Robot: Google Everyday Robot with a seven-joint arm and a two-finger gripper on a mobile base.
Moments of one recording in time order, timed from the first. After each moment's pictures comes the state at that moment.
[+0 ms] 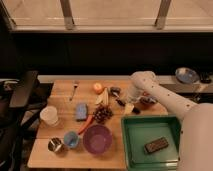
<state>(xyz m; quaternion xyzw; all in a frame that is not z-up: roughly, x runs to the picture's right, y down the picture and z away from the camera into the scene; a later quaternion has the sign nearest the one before) 0.139 0.123 0.920 -0.35 -0.11 0.10 0.92</state>
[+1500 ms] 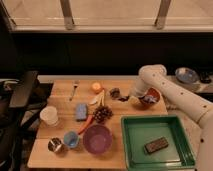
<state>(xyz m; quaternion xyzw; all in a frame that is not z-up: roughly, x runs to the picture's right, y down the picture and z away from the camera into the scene) 0.171 0.051 0.864 -0.27 -0.11 0.15 0.95</state>
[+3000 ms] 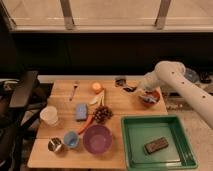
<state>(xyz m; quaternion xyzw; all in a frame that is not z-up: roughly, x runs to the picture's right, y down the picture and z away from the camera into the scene) 0.193 0.020 0.837 -0.21 -0.15 0.23 0.94</state>
